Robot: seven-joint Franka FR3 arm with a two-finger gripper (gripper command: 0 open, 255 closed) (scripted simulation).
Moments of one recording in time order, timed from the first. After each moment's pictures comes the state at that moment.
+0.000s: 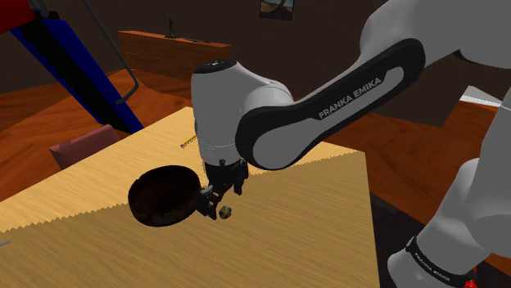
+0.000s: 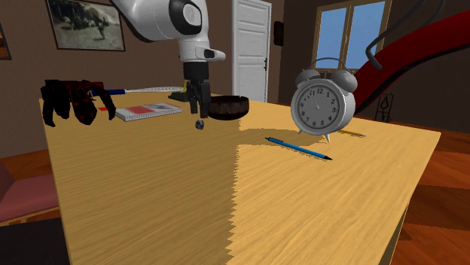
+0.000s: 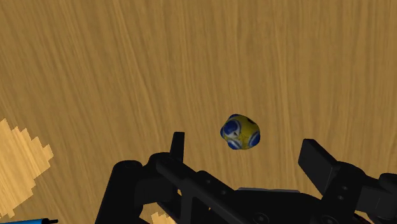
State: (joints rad) arm 0.23 0.18 0.57 -2.05 -0.17 2.15 0.64
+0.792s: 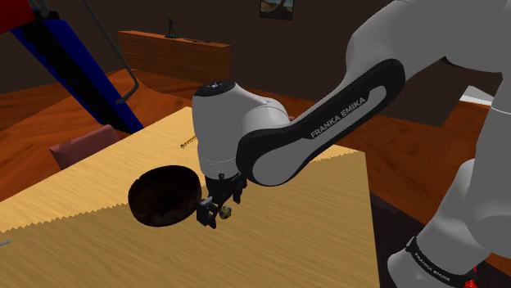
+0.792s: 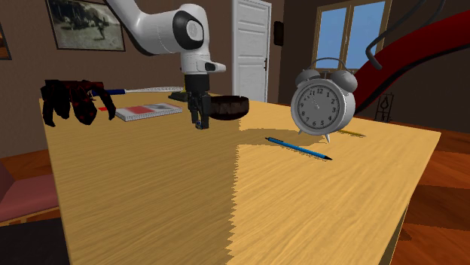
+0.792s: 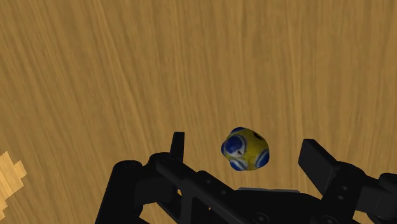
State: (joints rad) arm 0.24 0.24 0.56 -2.07 -0.22 2.22 0.68
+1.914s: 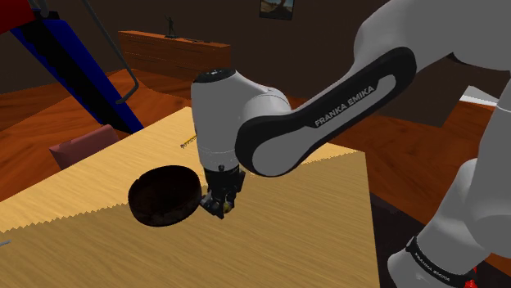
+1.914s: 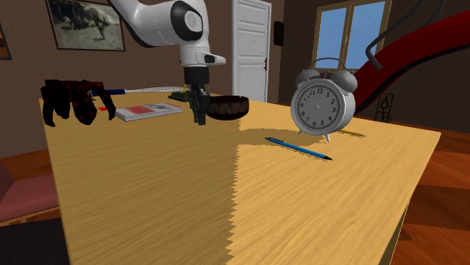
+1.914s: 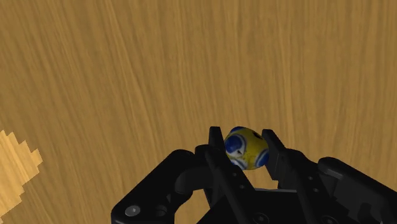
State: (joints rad) arm 0.23 0.21 0.57 -2.05 -0.19 2.18 0.66
